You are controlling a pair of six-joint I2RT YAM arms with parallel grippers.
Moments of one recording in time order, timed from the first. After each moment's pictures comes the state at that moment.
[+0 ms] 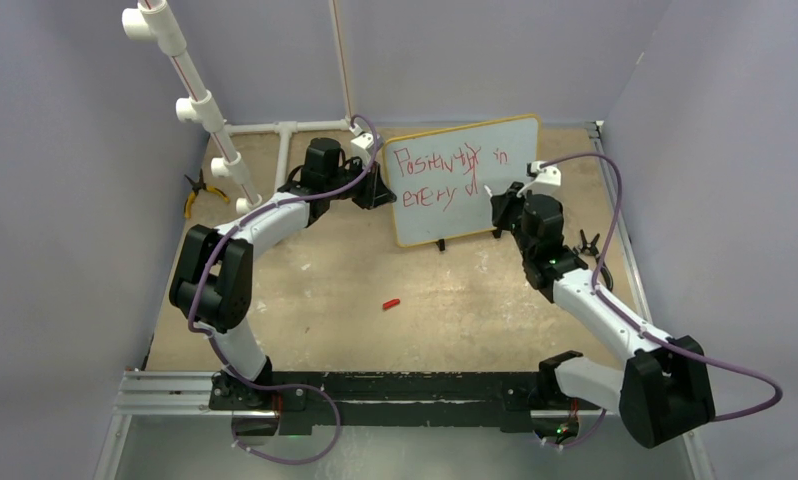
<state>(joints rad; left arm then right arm) -0.37 1.75 1.20 0.06 0.62 -0.11 0.33 1.12 0.65 0.22 0.23 0.38</state>
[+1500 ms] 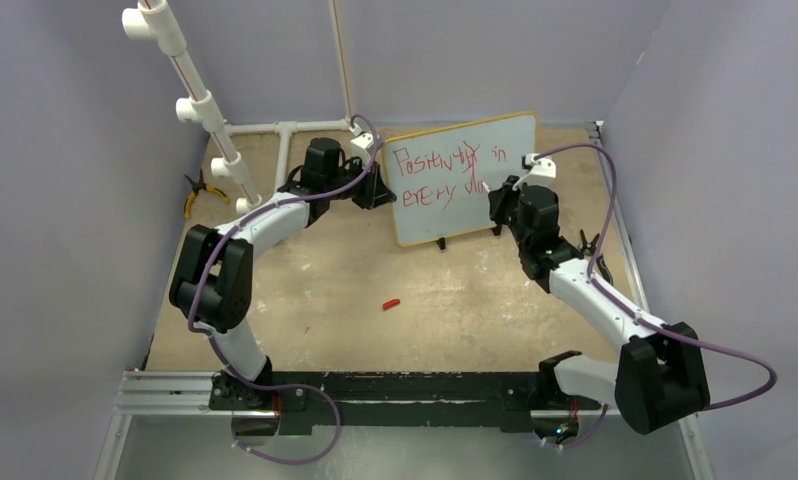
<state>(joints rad) -0.37 1.75 1.20 0.07 0.61 -0.11 0.33 1.19 0.71 0.21 0.23 0.36</state>
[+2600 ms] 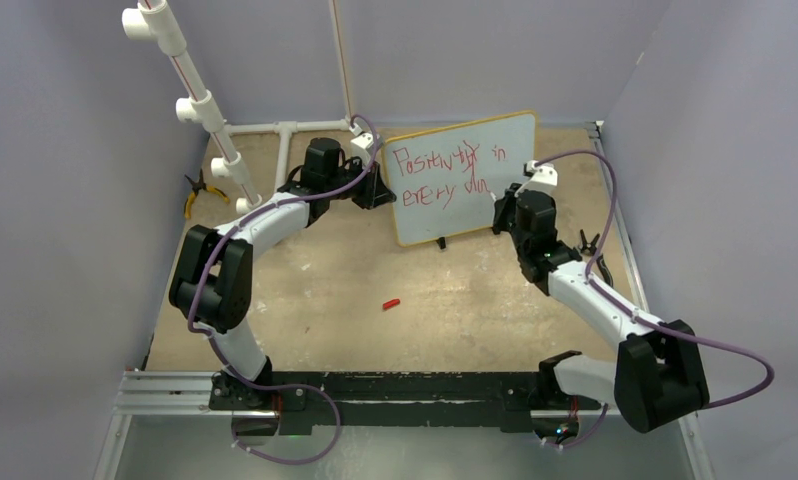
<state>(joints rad) -0.37 1.74 1.20 0.06 0.61 -0.11 0.33 1.20 0.68 0.19 0.31 0.37</state>
